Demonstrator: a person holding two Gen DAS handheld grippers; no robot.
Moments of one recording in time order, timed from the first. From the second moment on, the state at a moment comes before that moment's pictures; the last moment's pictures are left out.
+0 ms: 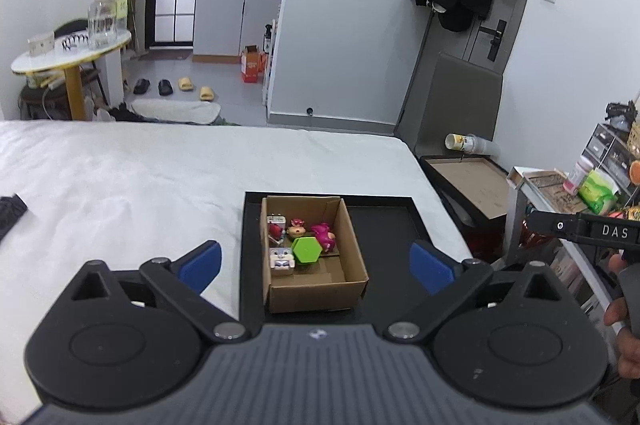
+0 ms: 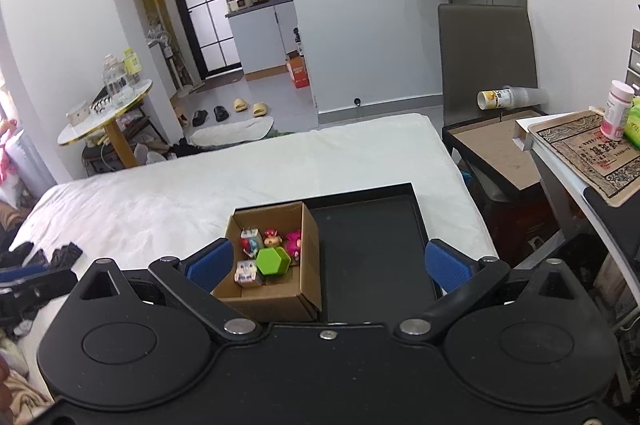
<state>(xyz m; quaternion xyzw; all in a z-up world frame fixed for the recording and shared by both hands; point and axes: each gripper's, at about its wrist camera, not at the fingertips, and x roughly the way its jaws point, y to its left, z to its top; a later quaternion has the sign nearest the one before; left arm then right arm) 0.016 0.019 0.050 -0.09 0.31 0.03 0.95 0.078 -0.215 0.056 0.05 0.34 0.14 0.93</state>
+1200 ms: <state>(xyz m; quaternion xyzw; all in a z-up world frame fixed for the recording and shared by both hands) -0.062 -0.005 0.070 -0.06 0.28 0.04 0.96 0.000 -0.211 0.077 0.01 0.33 0.16 0.93</state>
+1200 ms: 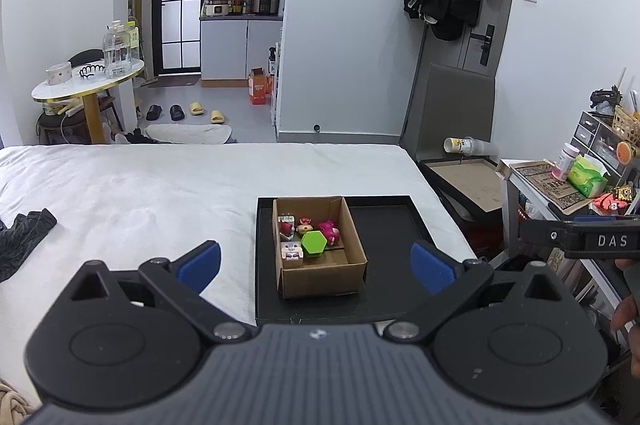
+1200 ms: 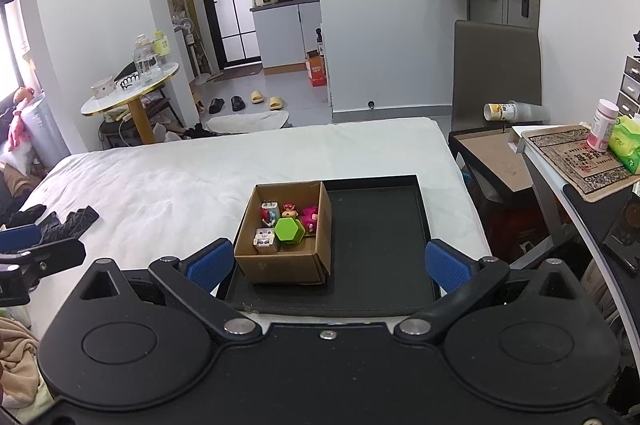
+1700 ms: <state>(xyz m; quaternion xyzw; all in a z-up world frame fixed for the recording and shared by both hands) -0.061 -0.005 0.066 -0.06 0.29 0.04 0.95 0.002 -0.212 0.072 0.01 0.35 0.16 0.92</state>
